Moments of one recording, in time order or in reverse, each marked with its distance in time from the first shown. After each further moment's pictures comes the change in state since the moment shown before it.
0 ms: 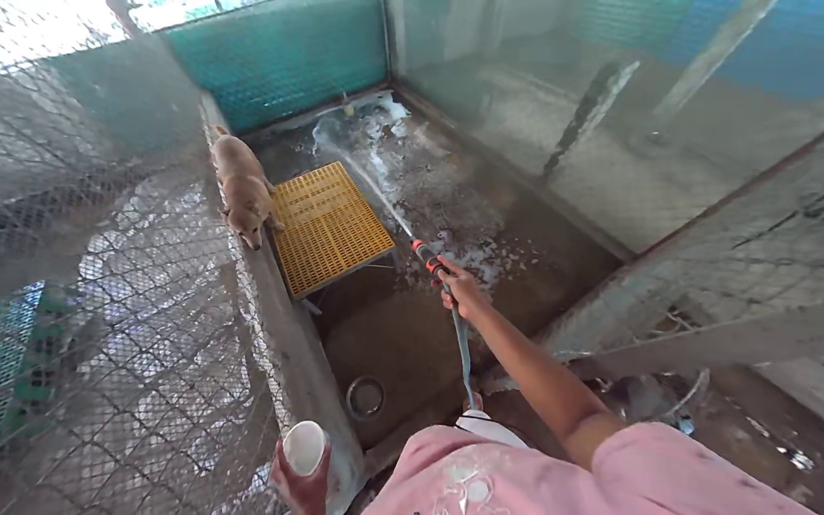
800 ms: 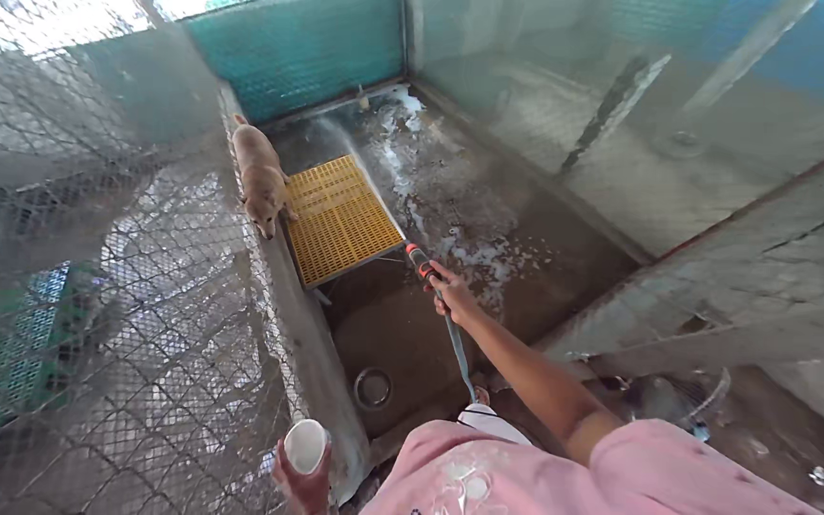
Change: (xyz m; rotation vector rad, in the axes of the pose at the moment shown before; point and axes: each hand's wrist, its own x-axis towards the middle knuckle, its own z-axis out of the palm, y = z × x) left_hand -0.006 -0.019 -0.025 -0.014 0.025 -0.032; right_hand -0.014 0.025 0.046 -0.063 -0.089 0.009
